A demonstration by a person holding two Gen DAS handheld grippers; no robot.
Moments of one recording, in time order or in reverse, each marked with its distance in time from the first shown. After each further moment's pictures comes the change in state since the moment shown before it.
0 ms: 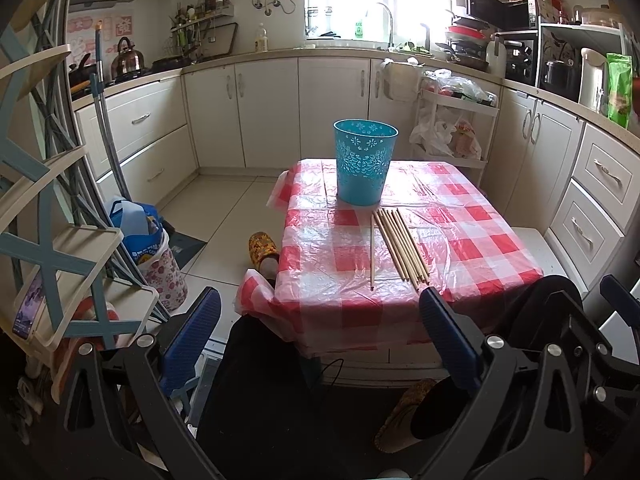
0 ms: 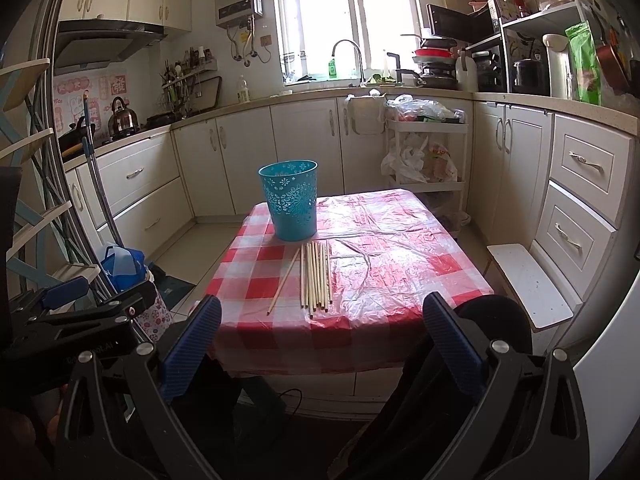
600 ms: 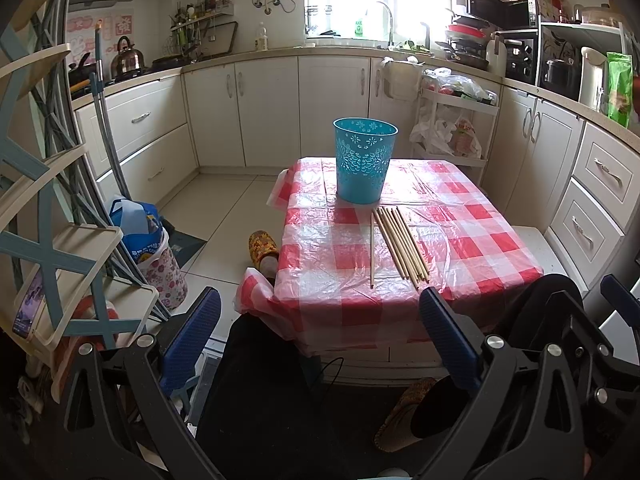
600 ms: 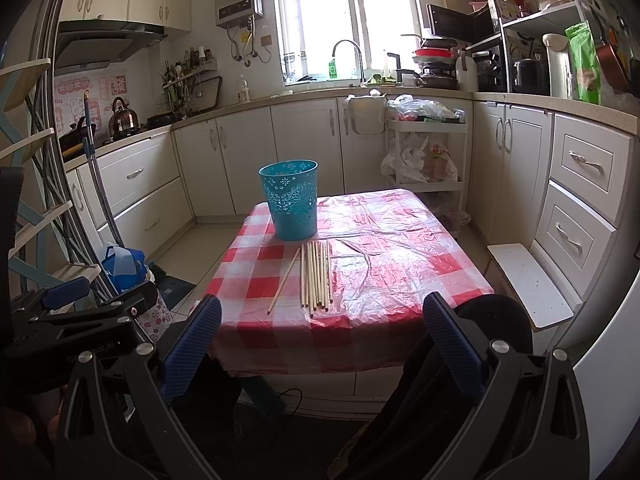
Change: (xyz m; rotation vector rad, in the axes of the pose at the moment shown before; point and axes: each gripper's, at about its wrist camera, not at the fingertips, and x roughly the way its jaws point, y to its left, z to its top) left arm -0.001 0.000 -0.001 0.000 0.001 0.001; right arm 0.000 0.001 -0.001 0.002 -0.001 0.001
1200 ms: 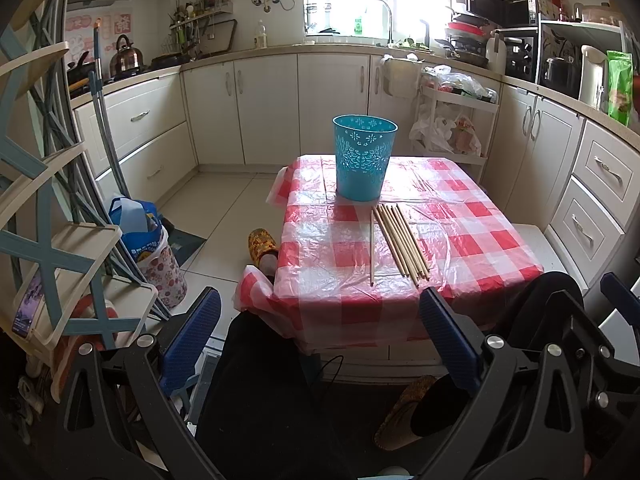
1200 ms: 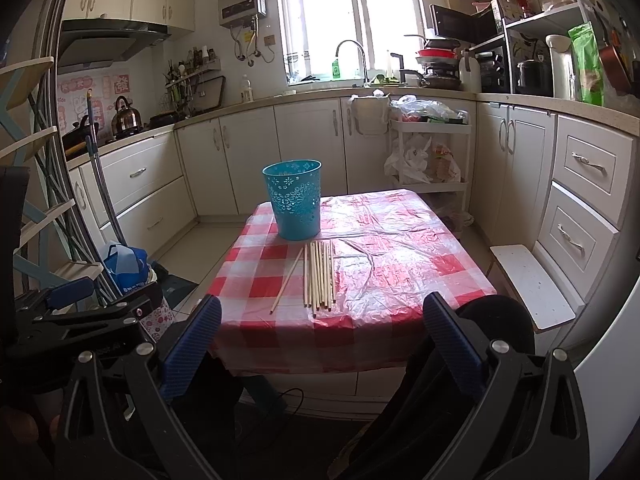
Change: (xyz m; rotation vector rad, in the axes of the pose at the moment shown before) left arm 0.000 0.000 -0.002 0.000 0.002 0.000; right arm 0.000 0.003 -0.004 -0.003 0.000 0.009
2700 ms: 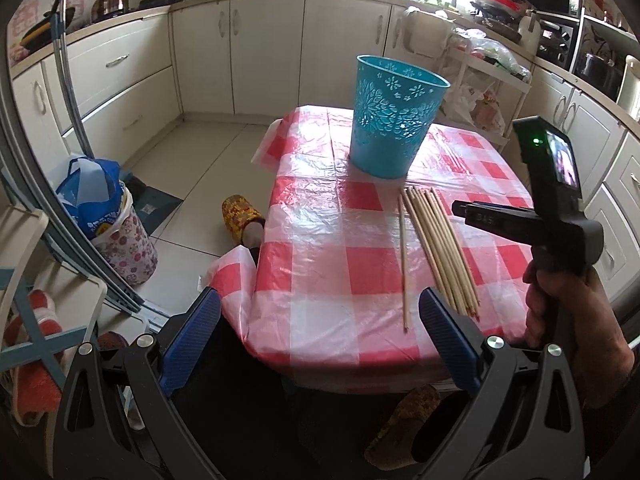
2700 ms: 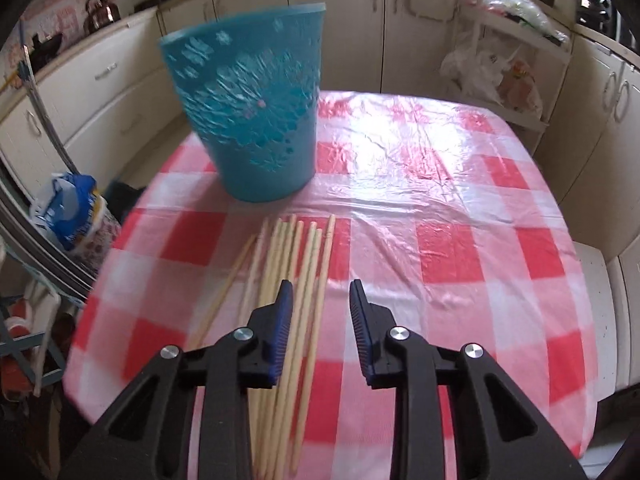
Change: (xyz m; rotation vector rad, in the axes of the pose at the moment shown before) left arm 0.178 0.016 0.041 -0.079 0.207 -0.037; right arm 0.369 -0.022 0.055 -0.116 0.479 0.066
